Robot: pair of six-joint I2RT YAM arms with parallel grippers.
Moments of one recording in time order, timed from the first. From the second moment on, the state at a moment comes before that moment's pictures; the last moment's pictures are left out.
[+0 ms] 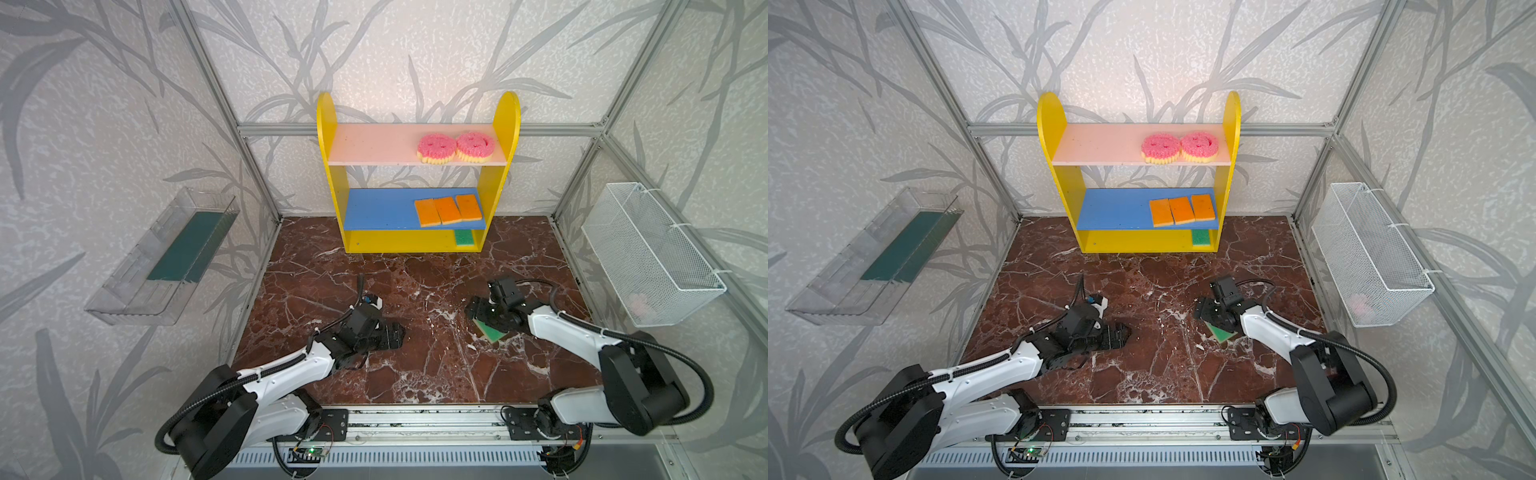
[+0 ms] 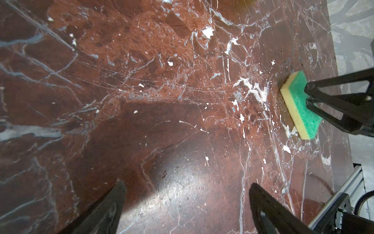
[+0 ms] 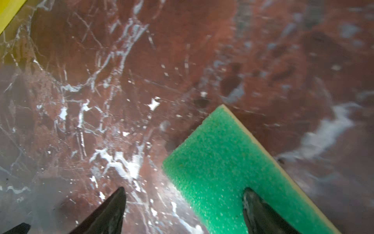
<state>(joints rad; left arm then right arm) -0.70 1.14 0.42 -0.09 0.05 -0.74 0.41 1.46 0.72 -0.28 -0.10 0.77</state>
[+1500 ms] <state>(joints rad) -0.70 1.19 0.43 -0.07 0.04 -0.75 0.33 1.59 0.87 -0.42 -0.16 0.21</state>
